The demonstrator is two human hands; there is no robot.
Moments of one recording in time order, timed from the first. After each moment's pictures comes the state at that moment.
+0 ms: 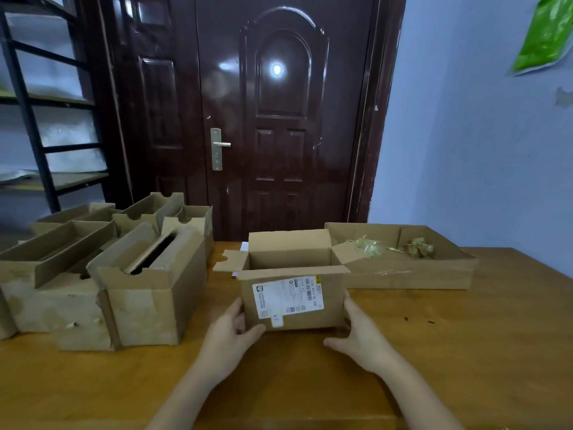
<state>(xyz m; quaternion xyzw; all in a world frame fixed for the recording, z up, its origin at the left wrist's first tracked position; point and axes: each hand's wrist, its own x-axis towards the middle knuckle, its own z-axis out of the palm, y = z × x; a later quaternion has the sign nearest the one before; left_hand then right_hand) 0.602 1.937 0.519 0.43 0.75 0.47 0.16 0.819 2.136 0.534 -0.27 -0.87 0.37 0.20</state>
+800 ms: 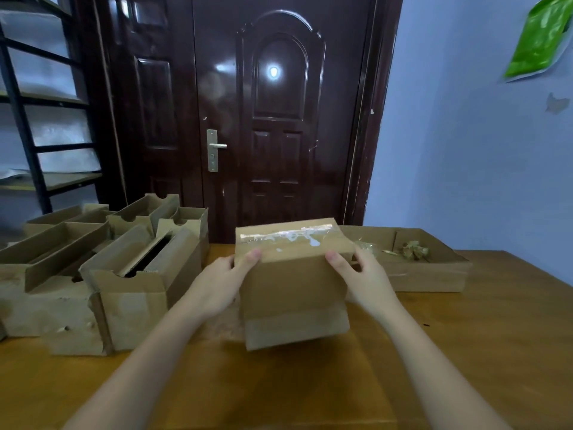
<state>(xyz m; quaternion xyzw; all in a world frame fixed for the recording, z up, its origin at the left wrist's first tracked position) 0.601 1.935 0.647 0.43 0.76 0.47 0.12 0.805 2.121 0.644 -0.26 -0.81 0.38 0.37</state>
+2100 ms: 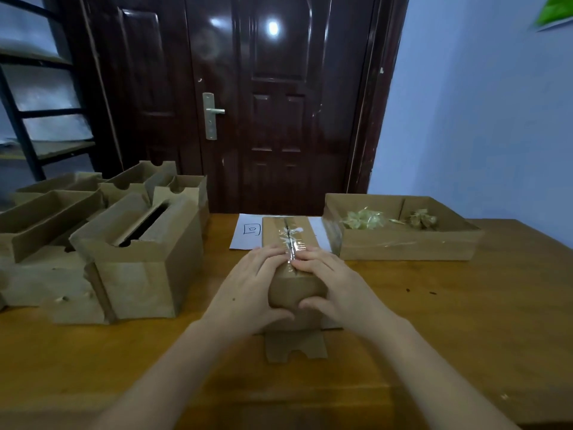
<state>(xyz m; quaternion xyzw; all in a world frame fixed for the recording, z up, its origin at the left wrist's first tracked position) 0.615 1.958 0.557 0.64 0.69 0.28 -0.18 0.792 2.109 0.574 -0.06 -0.96 0.11 0.27</state>
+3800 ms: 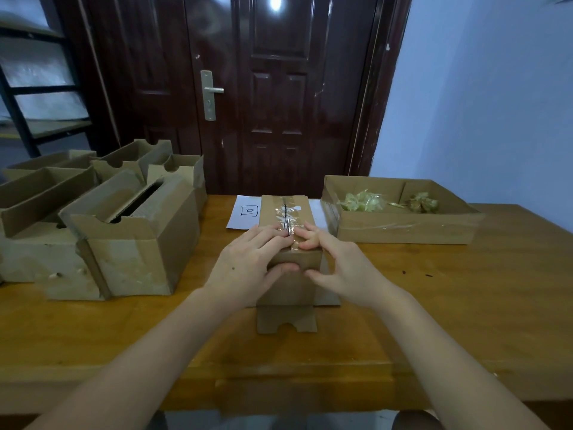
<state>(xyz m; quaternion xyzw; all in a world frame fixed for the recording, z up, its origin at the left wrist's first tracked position) 0.615 1.974 0.558 0.64 0.65 0.29 -0.28 0.803 2.109 0.594 -0.07 -0.94 0.25 0.24</state>
